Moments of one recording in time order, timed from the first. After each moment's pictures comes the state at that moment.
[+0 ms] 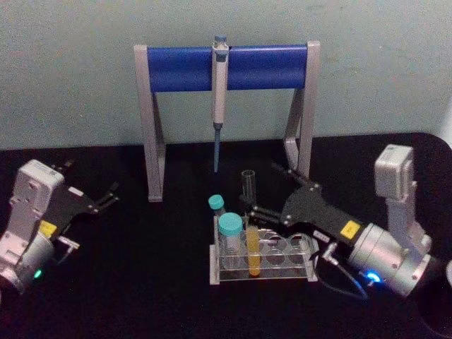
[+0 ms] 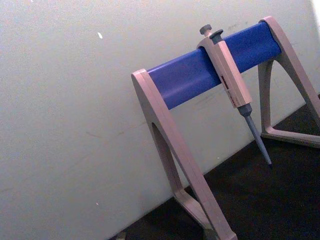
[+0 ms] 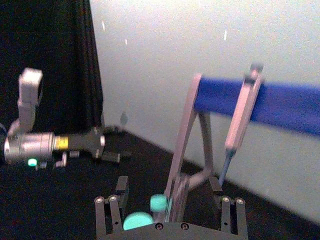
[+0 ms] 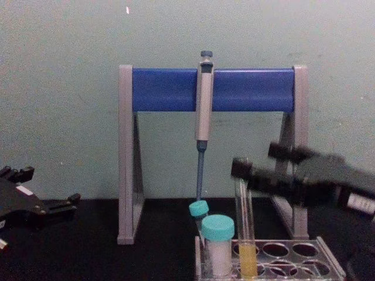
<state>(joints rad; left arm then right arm) -0.20 0.60 0.45 -1.41 -0.25 -0.12 0.03 0.17 0.45 -0.41 -1.55 0.49 -0.12 0.54</state>
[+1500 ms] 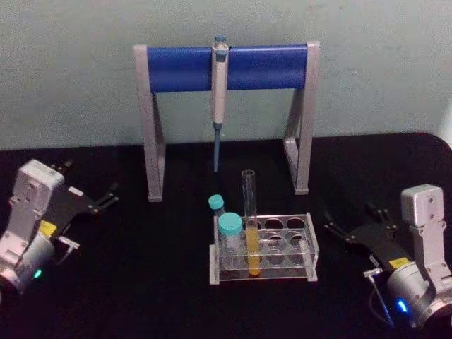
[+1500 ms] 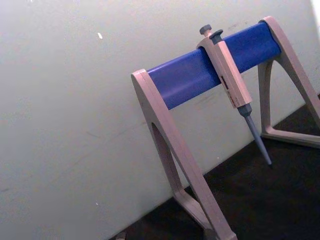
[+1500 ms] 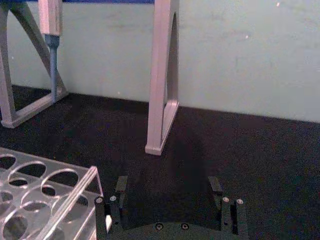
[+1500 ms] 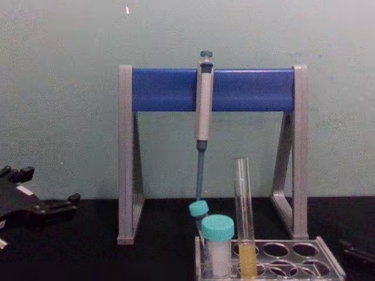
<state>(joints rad) -0.20 0.60 0.45 -1.41 -0.25 -0.12 0.03 0.00 0.29 -0.19 -1.48 0.23 0.01 0.11</state>
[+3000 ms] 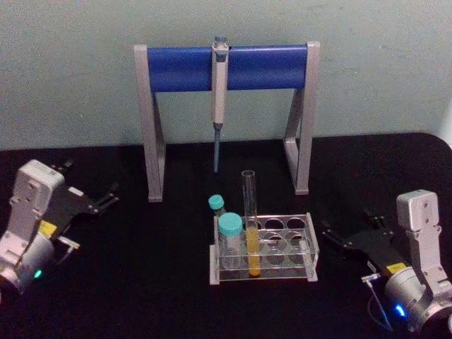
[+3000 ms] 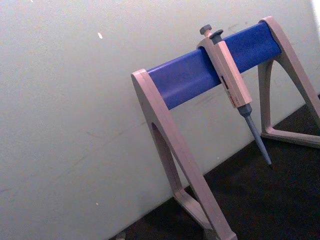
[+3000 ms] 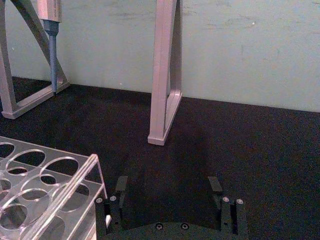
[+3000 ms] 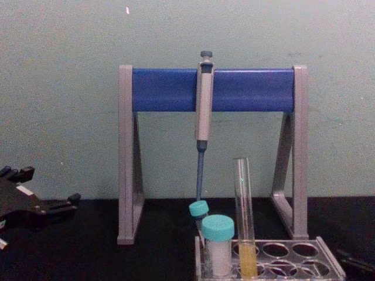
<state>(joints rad) -0.20 0.60 0.45 -1.41 -0.25 -0.12 0.03 0.00 0.27 -0.17 -1.45 0.21 0.02 0.14</state>
